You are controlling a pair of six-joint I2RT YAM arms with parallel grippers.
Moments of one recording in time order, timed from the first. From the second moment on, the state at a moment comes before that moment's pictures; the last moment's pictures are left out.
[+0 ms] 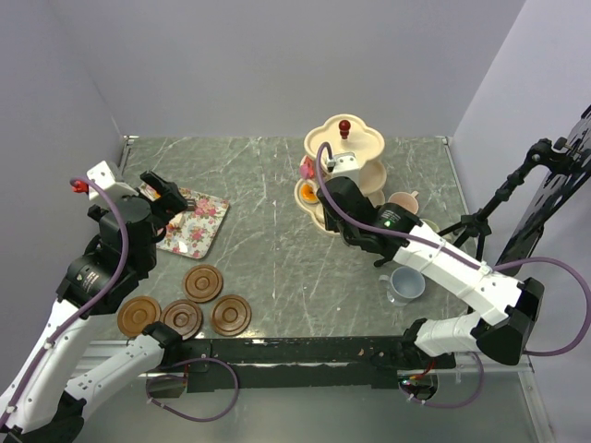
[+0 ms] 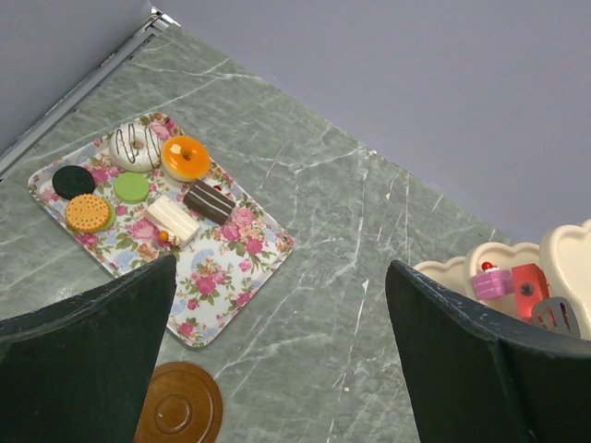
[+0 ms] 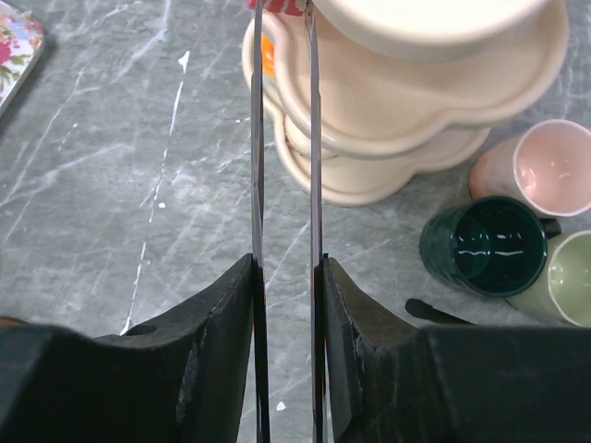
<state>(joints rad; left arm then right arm) -0.54 0.75 1.17 -0.70 -0.79 -0.67 0.88 1.28 1.32 -0.77 0.59 0.41</state>
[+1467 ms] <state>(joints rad) -0.54 0.77 1.15 -0.70 -0.79 -0.67 0.93 1.28 1.29 -0.74 0.64 0.36</state>
